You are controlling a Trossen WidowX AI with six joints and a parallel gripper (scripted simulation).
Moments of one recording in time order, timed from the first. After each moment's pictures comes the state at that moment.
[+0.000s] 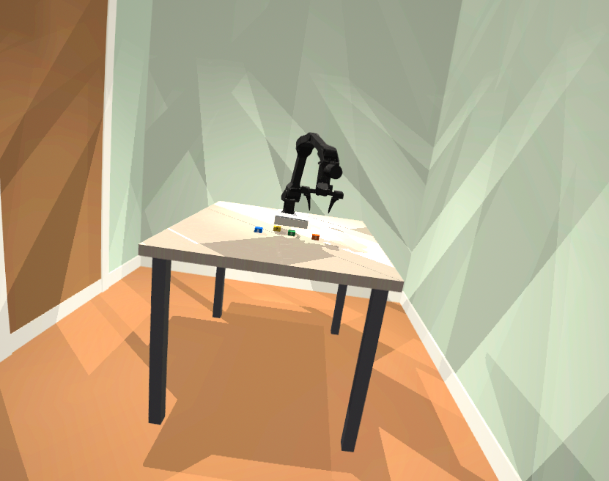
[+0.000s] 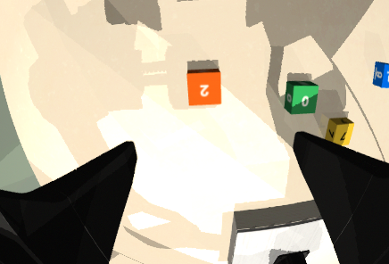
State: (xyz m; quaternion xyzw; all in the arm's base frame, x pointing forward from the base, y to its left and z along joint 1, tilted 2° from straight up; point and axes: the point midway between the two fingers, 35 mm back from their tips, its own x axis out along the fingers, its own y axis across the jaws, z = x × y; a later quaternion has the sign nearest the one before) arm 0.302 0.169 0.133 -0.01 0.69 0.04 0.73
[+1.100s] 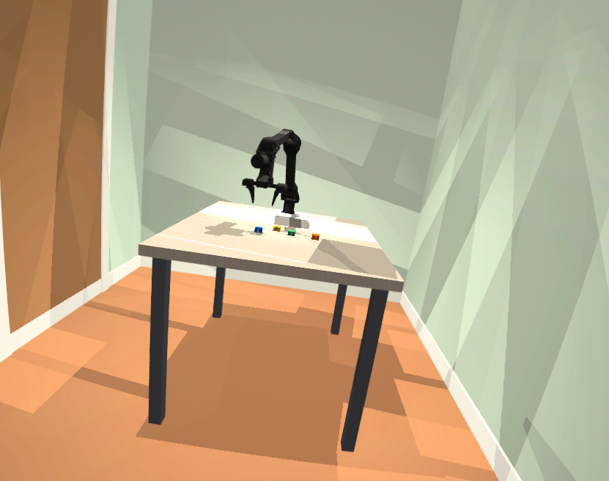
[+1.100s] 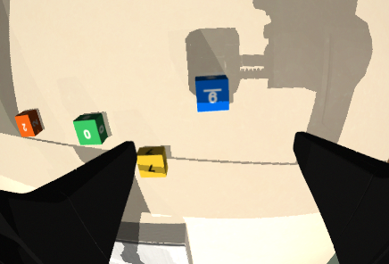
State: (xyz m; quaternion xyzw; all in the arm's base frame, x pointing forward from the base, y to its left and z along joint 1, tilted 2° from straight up) arm 0.344 -0.077 0.129 -0.02 0.68 0.02 0.73
